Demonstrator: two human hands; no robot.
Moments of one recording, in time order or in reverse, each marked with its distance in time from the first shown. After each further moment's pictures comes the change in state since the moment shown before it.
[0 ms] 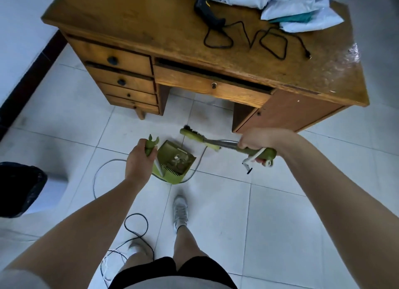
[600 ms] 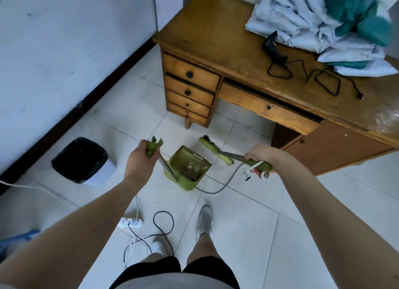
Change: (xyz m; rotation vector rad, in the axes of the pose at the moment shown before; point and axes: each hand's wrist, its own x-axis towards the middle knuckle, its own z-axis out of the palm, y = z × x) left_hand -0.088 -0.106 -0.174 -0.114 0.199 -0.131; right_hand -0.025 -0.086 0.135 0.116 0.089 -0.141
